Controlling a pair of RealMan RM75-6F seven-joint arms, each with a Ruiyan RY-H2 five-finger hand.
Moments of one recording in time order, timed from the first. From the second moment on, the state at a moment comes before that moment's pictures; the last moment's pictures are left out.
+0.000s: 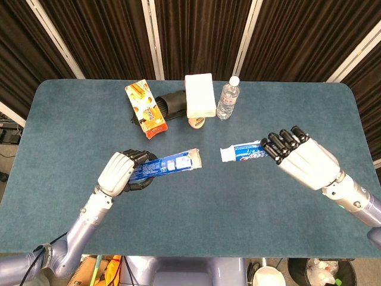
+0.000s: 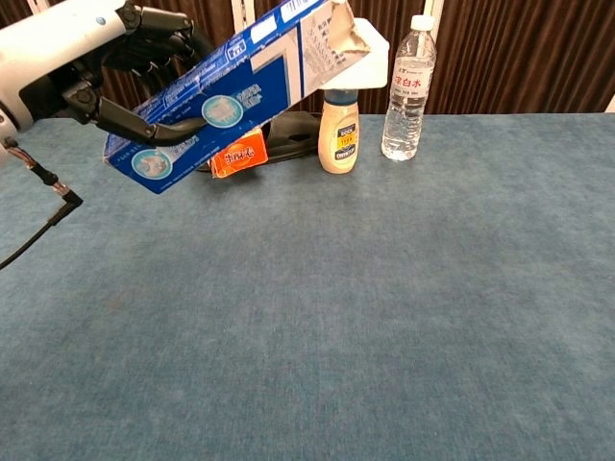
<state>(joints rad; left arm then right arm) -0.60 -1.51 -0.18 -1.66 1.54 1.30 0.02 0.62 -1.01 0.22 -1.31 -2.03 1.61 -0.19</state>
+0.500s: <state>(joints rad) -0.62 -1.50 -0.20 -1.73 1.49 1.25 0.07 0.64 -1.05 0.19 -1.28 -2.04 1.59 -0.22</state>
